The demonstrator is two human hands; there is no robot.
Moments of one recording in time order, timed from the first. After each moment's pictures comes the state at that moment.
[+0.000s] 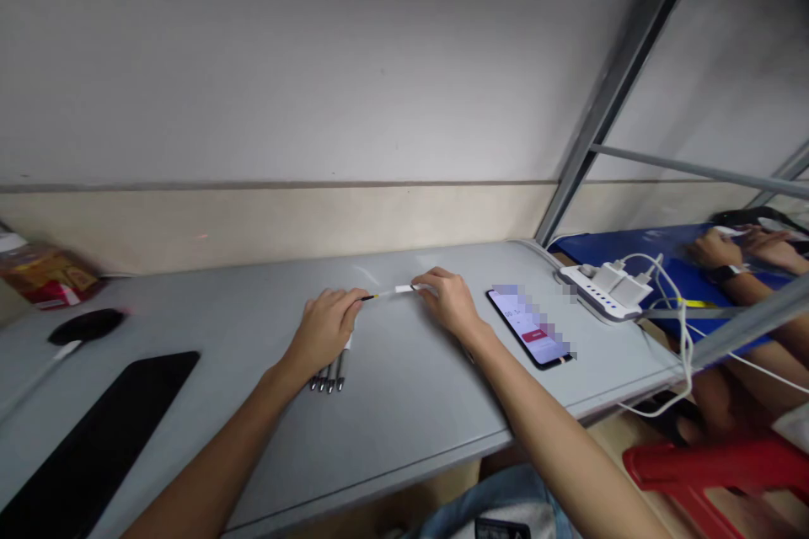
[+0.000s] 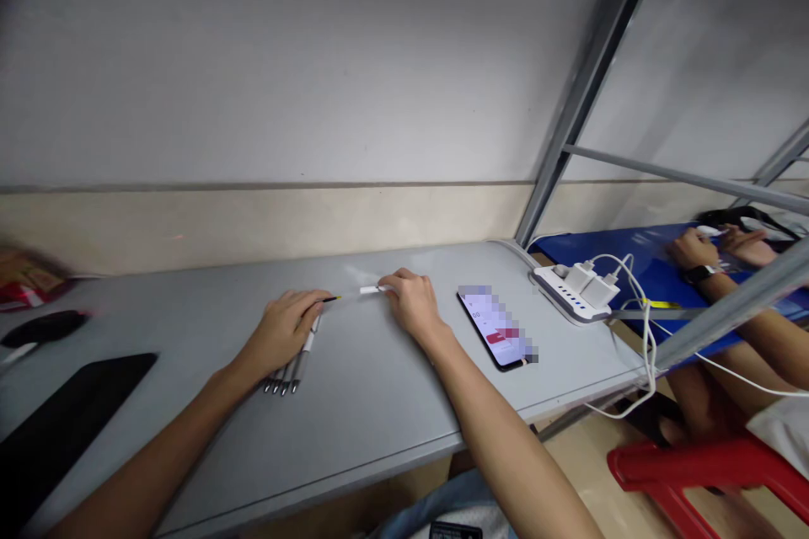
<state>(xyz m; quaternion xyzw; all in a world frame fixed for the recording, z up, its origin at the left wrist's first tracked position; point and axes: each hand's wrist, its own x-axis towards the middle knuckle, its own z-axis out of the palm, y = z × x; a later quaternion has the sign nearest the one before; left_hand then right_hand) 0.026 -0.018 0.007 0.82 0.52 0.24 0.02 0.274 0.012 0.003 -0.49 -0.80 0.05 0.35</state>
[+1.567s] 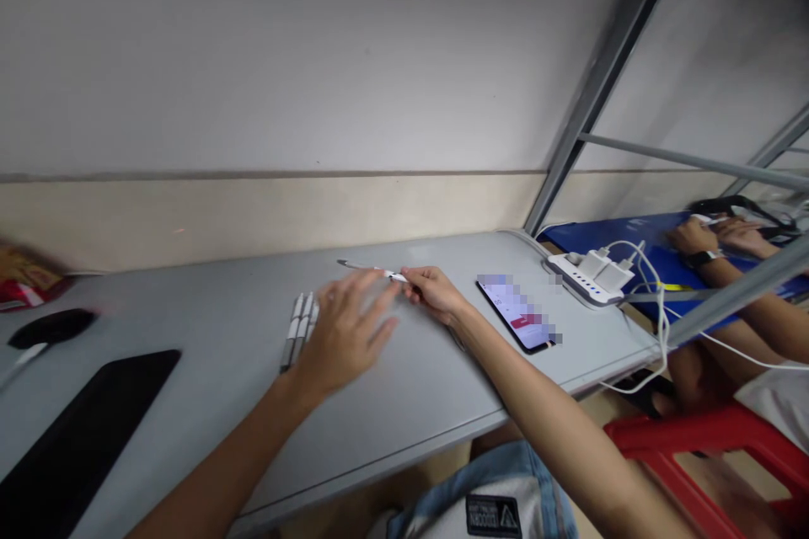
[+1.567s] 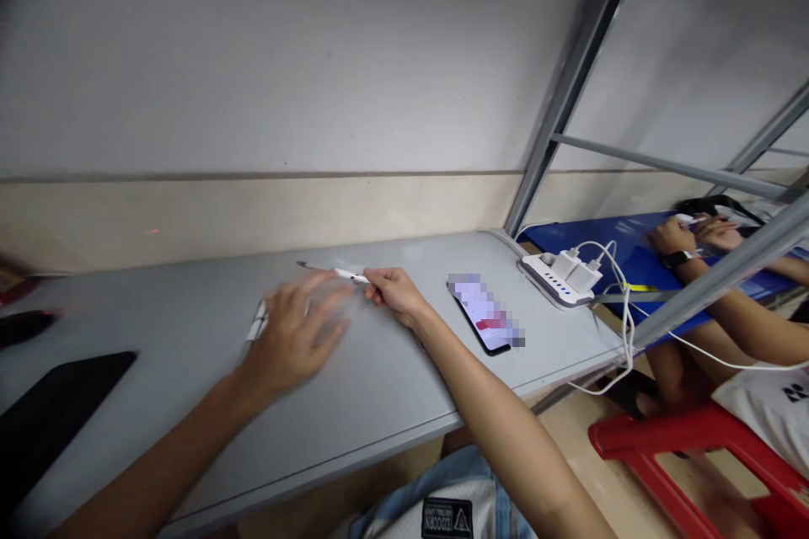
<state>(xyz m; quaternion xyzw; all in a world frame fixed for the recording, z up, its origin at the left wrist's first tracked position) 0.072 -0.059 0.031 0.86 0.38 0.30 -0.19 0.260 0.015 0.003 -0.36 -0.53 0.62 0.44</state>
